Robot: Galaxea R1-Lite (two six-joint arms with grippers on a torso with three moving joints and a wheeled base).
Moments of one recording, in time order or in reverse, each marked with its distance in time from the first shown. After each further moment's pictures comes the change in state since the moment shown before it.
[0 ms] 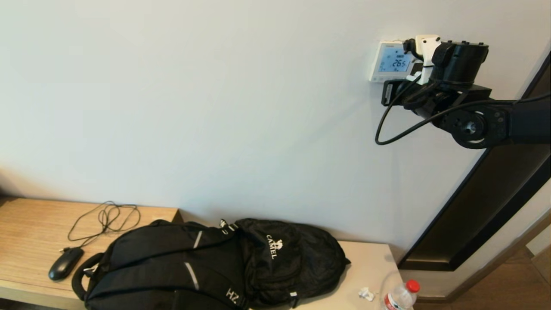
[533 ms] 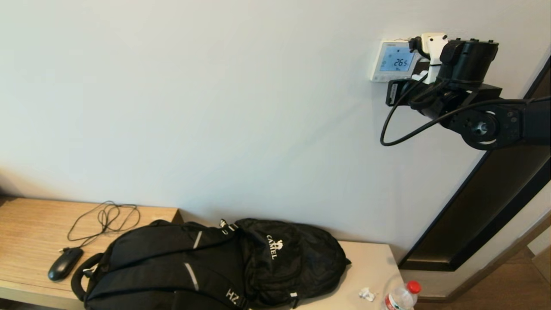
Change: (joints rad) left arm 0.000 0.000 0.000 0.000 0.000 0.000; right arm 0.000 -0.043 0.039 0.005 0.000 0.000
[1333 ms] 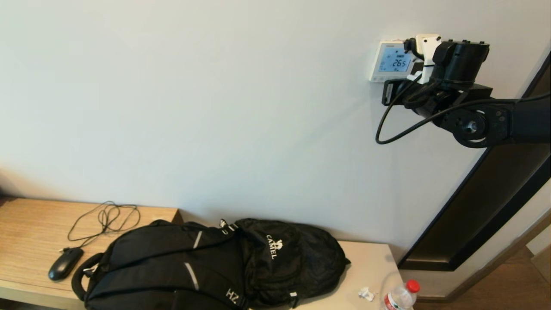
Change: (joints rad) left arm 0.000 0.000 0.000 0.000 0.000 0.000; right arm -0.001 0.045 -0.049 0.003 0.000 0.000
